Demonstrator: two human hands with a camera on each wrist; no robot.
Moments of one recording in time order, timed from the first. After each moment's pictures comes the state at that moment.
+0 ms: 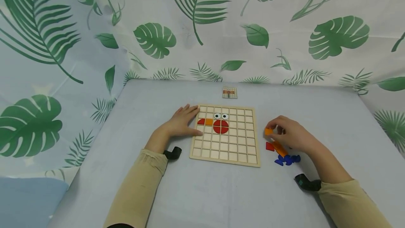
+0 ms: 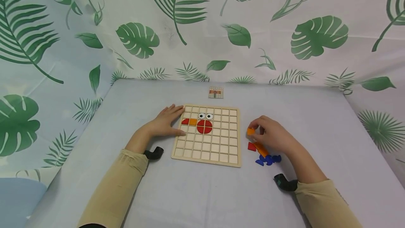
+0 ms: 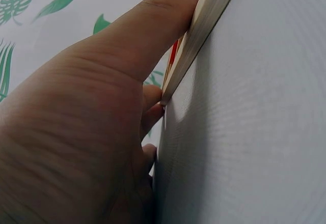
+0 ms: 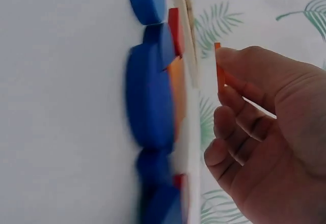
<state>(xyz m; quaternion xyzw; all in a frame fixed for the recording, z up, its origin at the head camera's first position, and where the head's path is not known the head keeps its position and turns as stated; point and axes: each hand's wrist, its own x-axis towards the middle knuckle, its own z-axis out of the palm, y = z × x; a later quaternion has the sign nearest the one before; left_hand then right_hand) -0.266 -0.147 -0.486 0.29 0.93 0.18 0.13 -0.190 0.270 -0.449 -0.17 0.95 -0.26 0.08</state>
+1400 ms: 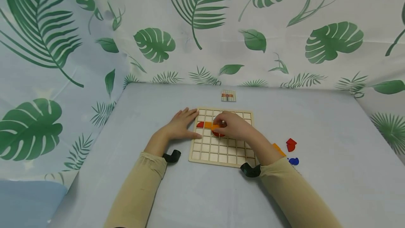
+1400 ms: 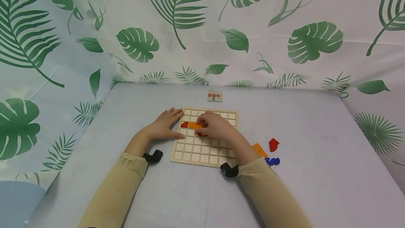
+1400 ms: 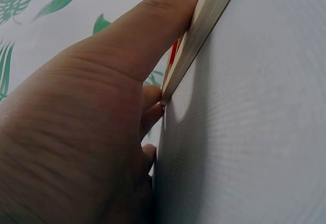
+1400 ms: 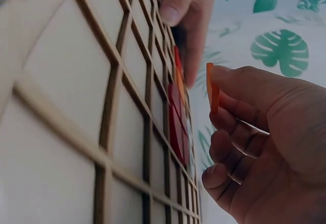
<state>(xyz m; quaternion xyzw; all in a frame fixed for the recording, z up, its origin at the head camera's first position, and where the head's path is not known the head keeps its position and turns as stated) -0.268 -0.148 -0.487 0.29 0.93 0.18 0.12 -0.236 0.113 -0.443 -0.26 0.92 -0.29 0.10</state>
